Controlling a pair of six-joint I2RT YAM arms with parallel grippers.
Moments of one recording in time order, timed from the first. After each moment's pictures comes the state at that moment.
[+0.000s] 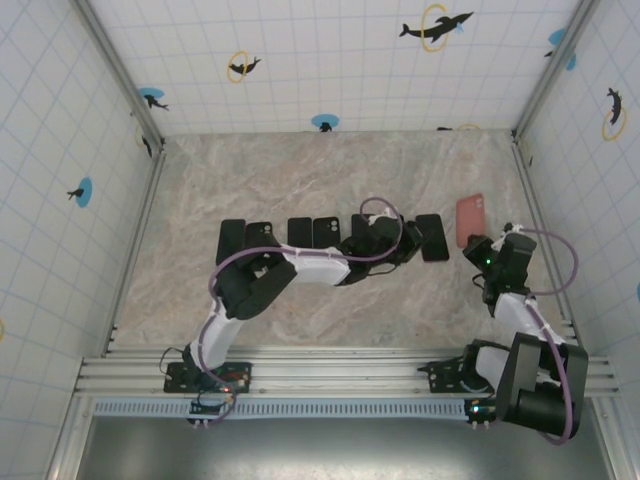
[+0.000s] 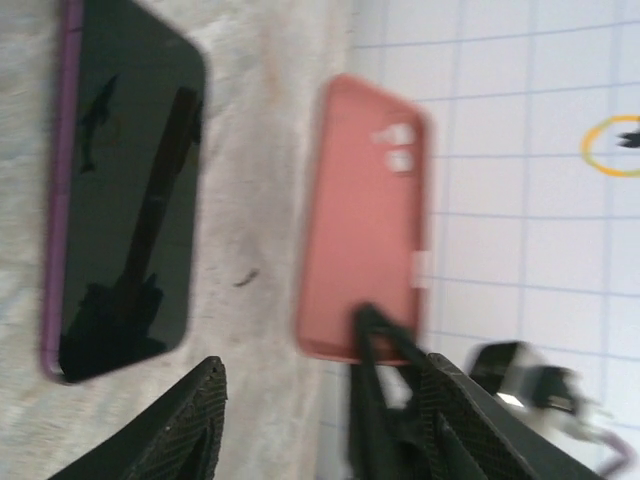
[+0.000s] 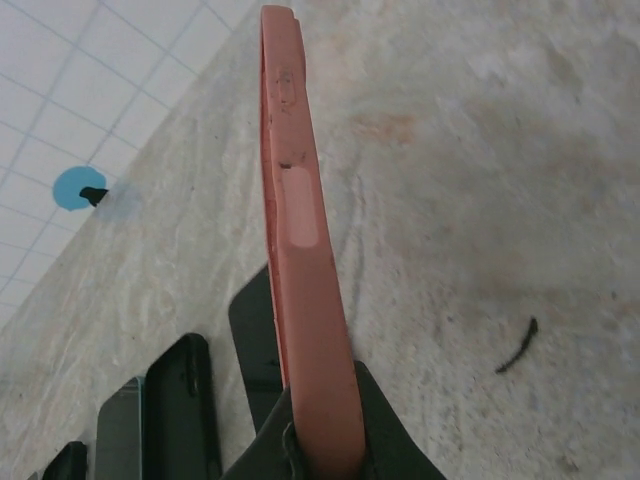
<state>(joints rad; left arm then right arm) -1.06 2.13 1.33 0.51 0.06 -1.45 -0.23 1.07 0.28 0.25 -0.31 0.63</state>
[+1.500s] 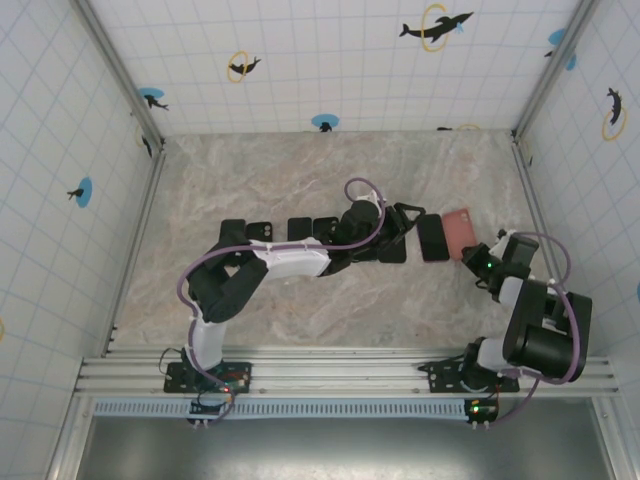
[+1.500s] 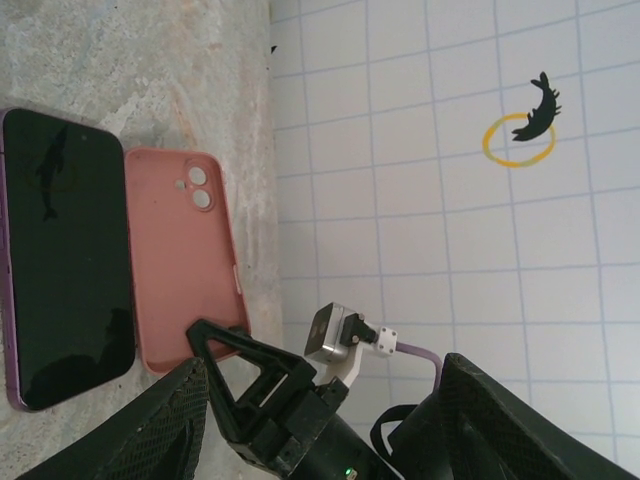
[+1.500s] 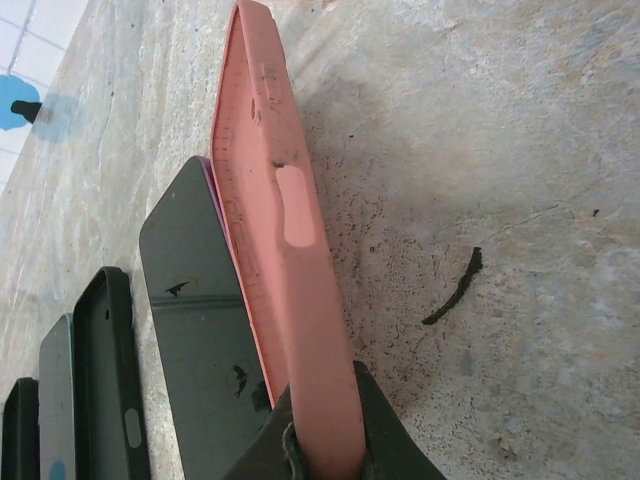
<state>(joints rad) -0.99 2.00 1.25 0.53 0.14 -1.34 -0.33 1.37 0.33 0.28 -0.51 0.51</state>
